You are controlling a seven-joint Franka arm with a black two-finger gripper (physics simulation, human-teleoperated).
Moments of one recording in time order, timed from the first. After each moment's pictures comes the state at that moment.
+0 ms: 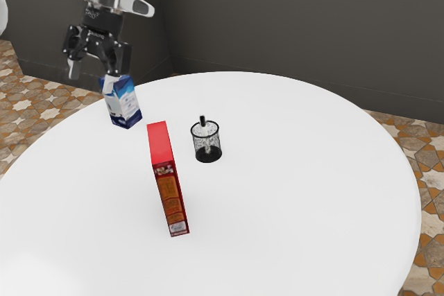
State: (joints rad) arm -0.03 0.22 -0.04 -1.17 0.15 0.87 0.00
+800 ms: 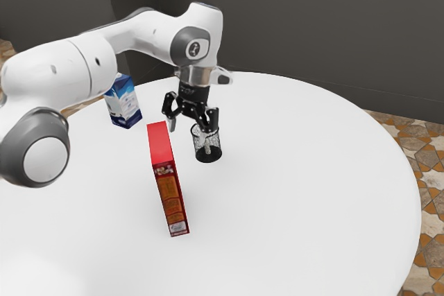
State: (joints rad) arm -0.06 0.68 -0.08 -1.10 0.15 1.45 -0.17
